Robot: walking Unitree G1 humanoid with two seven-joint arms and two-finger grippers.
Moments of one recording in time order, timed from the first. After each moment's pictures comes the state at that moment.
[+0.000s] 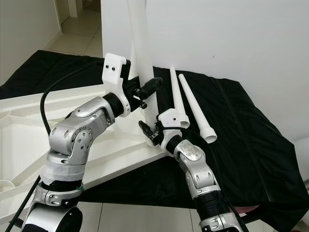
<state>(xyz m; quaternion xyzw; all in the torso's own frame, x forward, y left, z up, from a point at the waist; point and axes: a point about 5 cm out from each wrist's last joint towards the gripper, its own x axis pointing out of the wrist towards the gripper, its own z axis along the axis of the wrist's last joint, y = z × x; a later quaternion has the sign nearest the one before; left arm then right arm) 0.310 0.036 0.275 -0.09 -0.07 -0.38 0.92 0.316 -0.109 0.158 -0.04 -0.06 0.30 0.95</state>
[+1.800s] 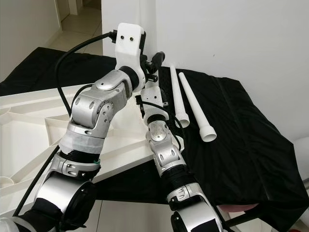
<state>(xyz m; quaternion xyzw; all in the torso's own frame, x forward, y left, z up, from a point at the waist) 0.338 0.010 0.314 -0.05 -0.08 -0.26 0.96 0.356 -0.060 0.187 -0.09 -0.10 0.03 0.99</state>
